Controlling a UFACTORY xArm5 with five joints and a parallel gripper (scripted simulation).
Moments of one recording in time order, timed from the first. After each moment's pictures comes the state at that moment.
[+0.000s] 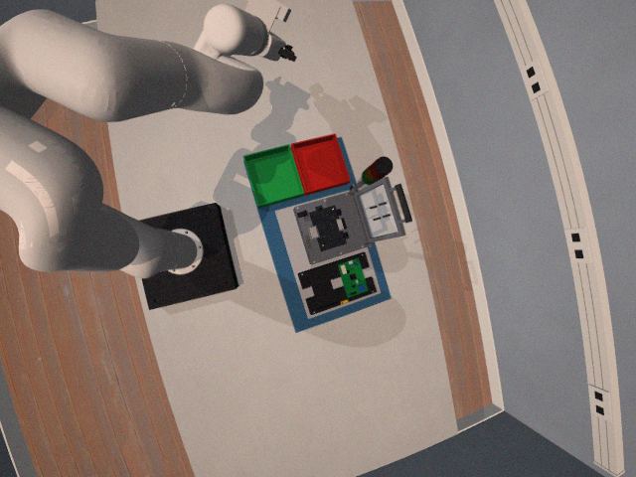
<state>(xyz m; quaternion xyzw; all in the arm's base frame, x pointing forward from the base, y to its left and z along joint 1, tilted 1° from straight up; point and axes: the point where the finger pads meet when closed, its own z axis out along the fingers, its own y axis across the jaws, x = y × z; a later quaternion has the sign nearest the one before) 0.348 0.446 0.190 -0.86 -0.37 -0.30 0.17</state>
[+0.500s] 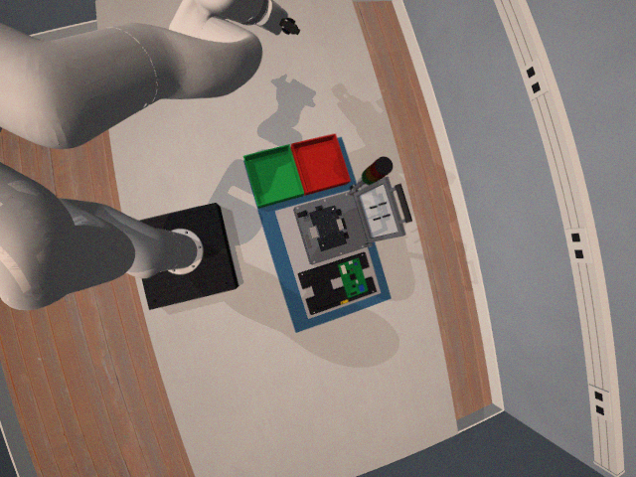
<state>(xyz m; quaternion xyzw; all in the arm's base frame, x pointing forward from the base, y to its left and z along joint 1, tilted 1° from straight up) 0.346 0.445 0.274 -0.86 -0.37 -0.30 0.16</state>
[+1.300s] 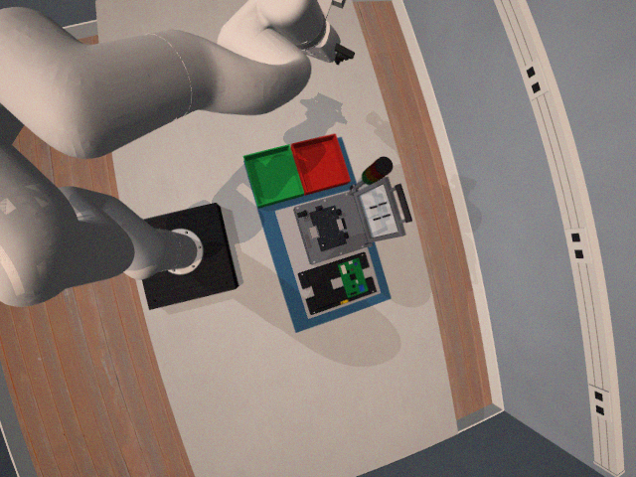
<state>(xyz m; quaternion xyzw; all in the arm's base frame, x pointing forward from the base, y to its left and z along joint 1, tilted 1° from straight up) 0.436 0.351 0.267 -0.85 -0.44 -0.28 0.06</state>
